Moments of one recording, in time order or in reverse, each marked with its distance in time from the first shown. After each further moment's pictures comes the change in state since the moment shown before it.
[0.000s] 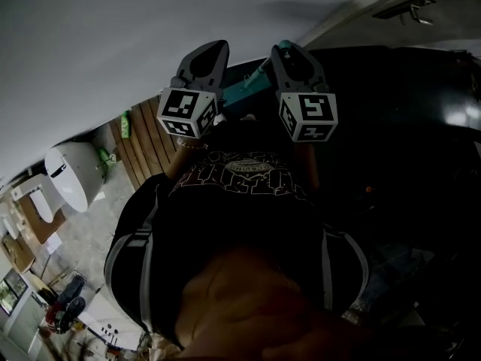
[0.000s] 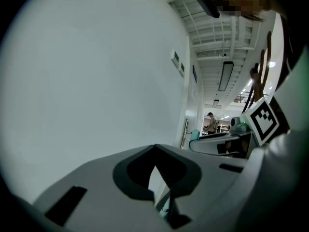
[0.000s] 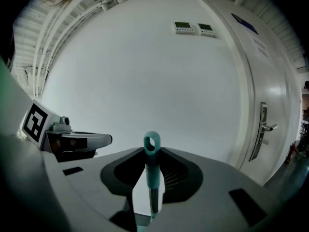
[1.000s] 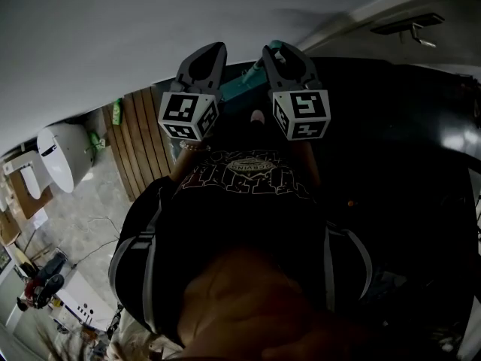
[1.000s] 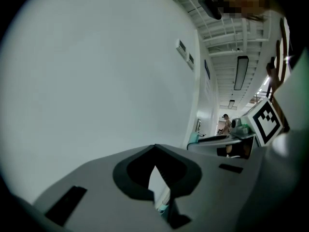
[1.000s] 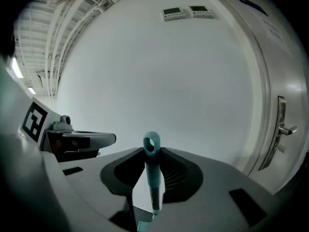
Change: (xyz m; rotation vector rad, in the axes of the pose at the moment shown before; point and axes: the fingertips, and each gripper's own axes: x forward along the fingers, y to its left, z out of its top) left arm 0.067 -0.032 -0.011 -0.062 -0.024 0.163; right arm 0.024 -0.069 -0.010 -0.041 0.046 0.167
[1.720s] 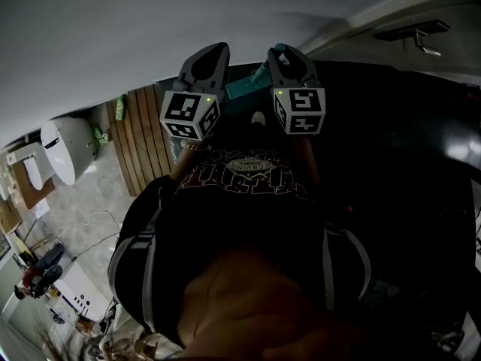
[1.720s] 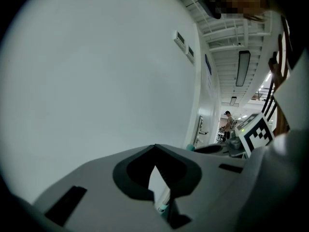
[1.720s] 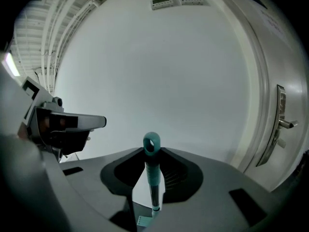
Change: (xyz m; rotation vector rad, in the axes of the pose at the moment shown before) left arm 0.030 -0.013 -0.003 0.016 0.028 0.023; right arm 0.018 -0.045 -0.035 -0.001 0.064 -0.017
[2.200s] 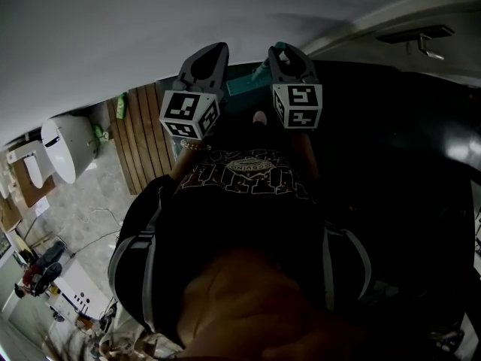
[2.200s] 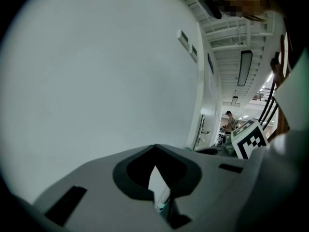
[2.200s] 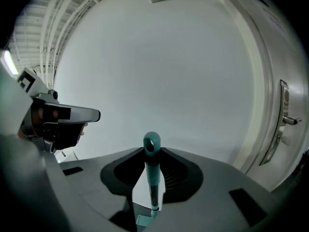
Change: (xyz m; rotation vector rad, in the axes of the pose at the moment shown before) left arm 0.001 0.015 -0.002 -0.012 0.014 0.010; right arm 0.024 -0.001 -0.011 -0.007 0.016 -0.006
